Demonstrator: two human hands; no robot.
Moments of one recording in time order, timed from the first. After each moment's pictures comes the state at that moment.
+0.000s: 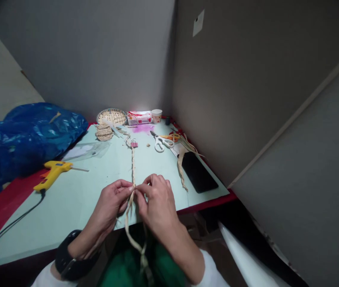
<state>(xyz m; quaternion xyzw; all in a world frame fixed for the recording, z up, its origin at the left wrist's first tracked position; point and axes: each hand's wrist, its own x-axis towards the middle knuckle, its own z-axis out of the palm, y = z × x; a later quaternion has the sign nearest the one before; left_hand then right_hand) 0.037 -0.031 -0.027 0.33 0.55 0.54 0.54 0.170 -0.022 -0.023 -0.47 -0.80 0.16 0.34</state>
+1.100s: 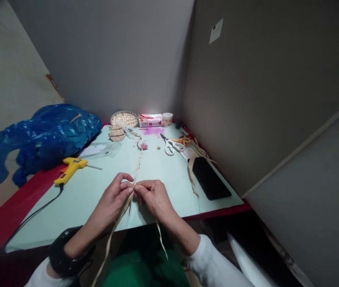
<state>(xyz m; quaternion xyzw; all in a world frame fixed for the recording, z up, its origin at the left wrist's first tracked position) 0.004 -0.044 -0.014 0.58 0.60 0.41 0.35 0.140 0.008 -0.037 -0.36 -0.70 0.52 0.33</state>
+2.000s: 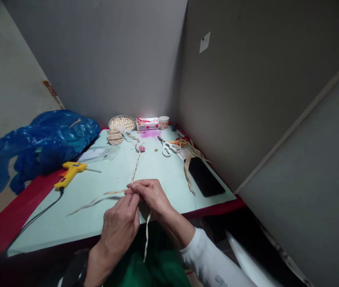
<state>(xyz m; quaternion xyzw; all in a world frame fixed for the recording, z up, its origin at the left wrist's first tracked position) 0.038 -0.077 -0.038 0.73 0.65 0.20 -0.09 0.133 0.002 -0.028 -0.34 -0.50 0.70 0.37</state>
